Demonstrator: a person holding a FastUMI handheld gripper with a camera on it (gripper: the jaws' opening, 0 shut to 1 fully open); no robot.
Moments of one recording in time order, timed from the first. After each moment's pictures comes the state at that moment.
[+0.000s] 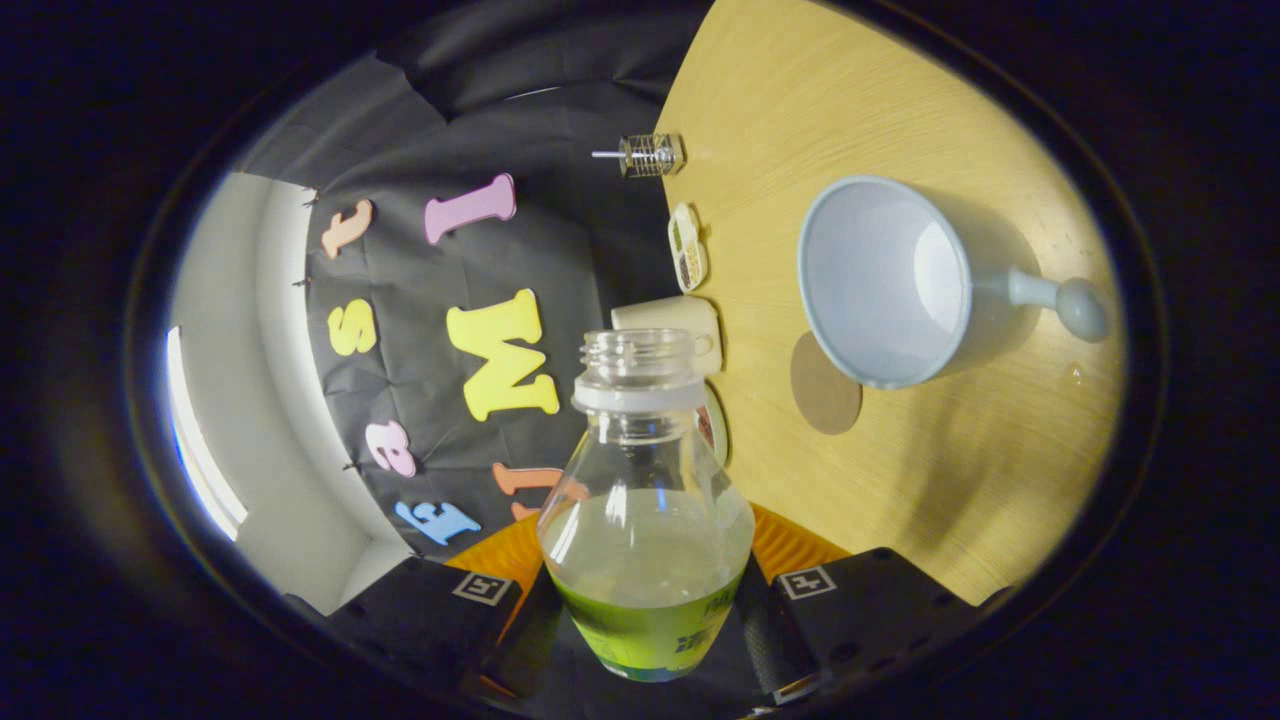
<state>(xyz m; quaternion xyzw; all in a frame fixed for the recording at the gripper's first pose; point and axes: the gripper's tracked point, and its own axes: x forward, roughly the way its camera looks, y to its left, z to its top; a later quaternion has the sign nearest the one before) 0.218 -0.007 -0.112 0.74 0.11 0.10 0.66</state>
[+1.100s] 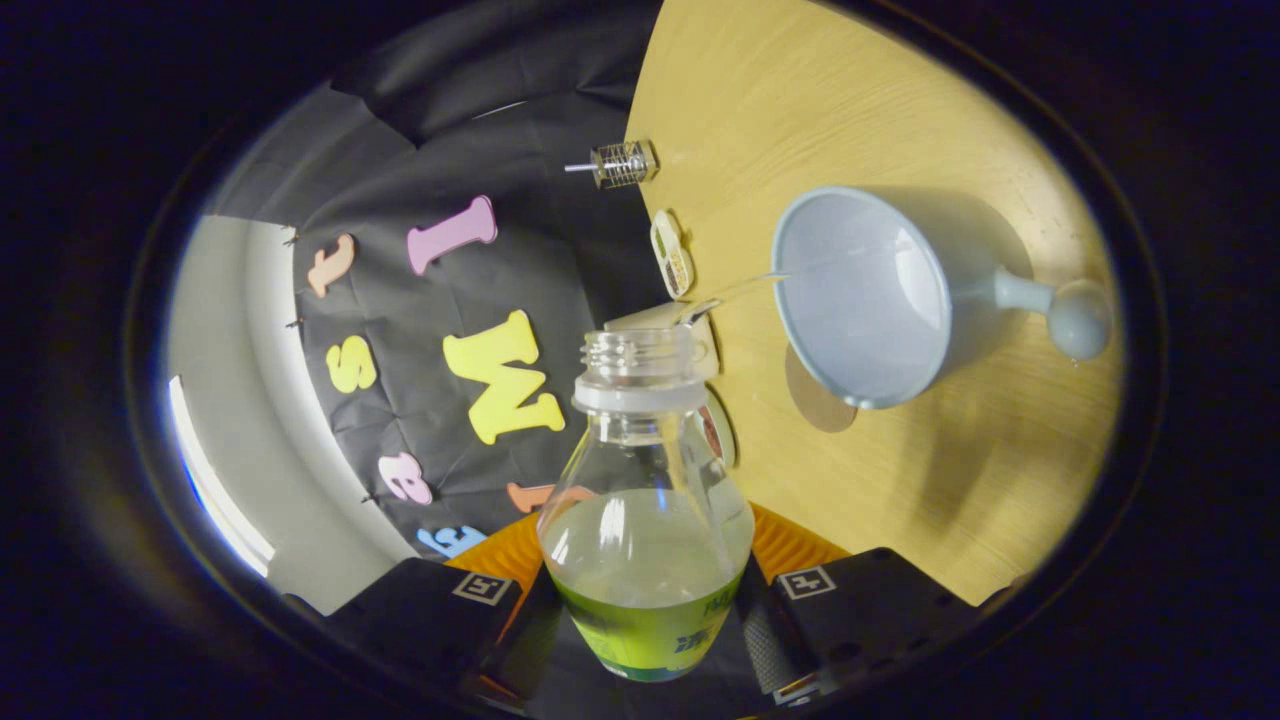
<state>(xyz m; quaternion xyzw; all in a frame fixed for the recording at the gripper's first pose) 0.226 -0.021 -0.111 0.78 0.10 0.10 0.61</state>
